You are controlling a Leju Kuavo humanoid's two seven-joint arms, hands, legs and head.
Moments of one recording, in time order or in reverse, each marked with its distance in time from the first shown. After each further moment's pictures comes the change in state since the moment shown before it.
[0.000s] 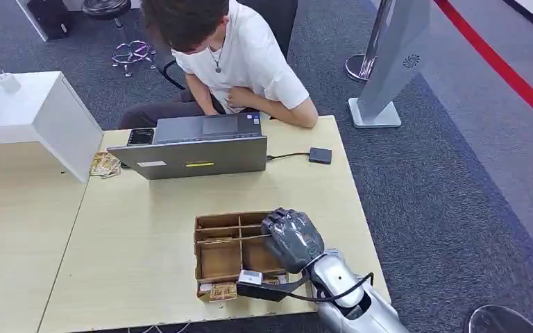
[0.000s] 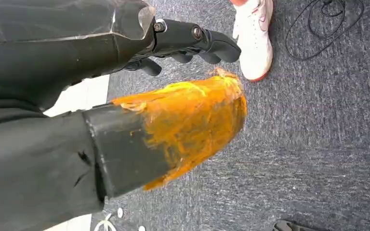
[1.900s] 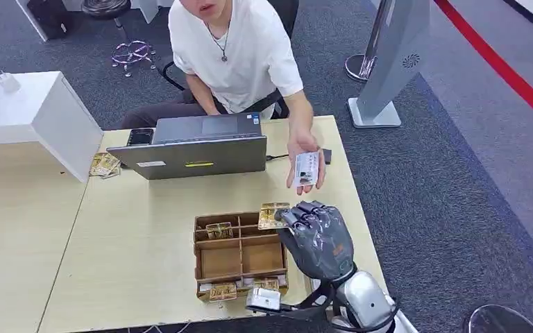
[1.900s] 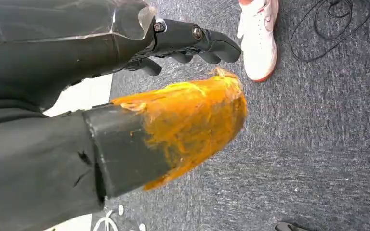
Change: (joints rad) left arm 0.000 -0.002 0.000 0.000 0.014 0.016 0.012; right arm 0.164 0.014 -0.129 -0.375 0.169 -0.237 -0.094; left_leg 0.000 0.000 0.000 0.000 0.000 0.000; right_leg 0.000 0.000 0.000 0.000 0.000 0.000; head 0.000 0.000
